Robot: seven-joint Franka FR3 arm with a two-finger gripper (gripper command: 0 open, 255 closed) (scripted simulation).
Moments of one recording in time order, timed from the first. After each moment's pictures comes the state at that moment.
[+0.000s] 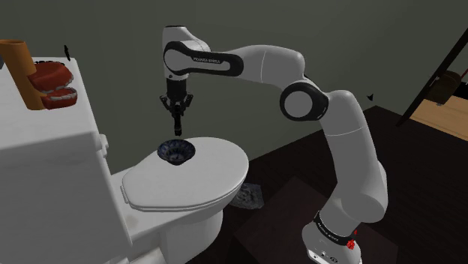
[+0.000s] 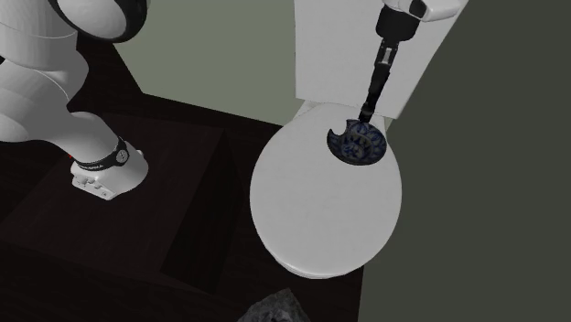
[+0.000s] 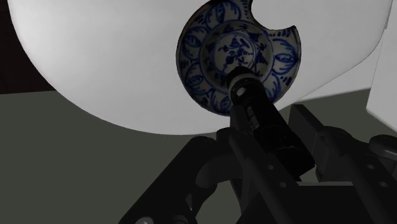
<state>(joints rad) 0.16 0.70 0.22 -0.99 -0.17 1.67 0.55</state>
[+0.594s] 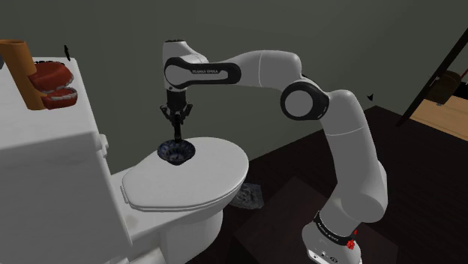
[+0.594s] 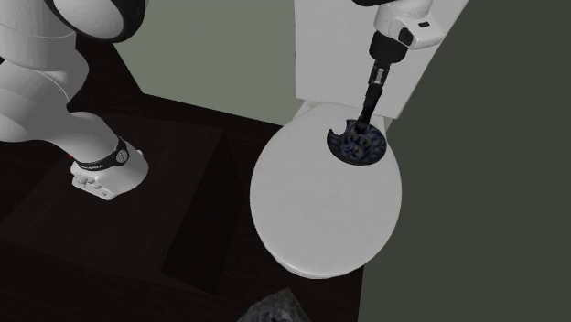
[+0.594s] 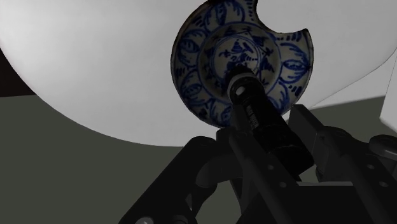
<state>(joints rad) 0.15 0.70 0.22 -1.12 -0.17 1.79 0.56</state>
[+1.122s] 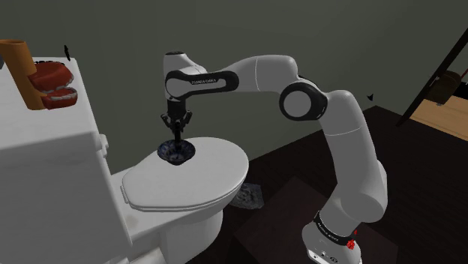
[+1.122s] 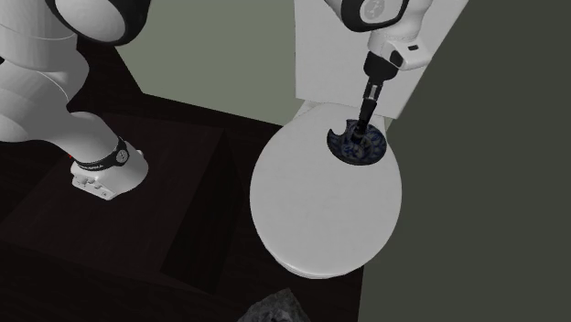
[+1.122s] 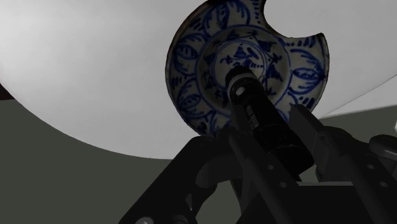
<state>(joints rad) 0.14 0.71 0.22 -1.21 -0.17 1.88 0.57</state>
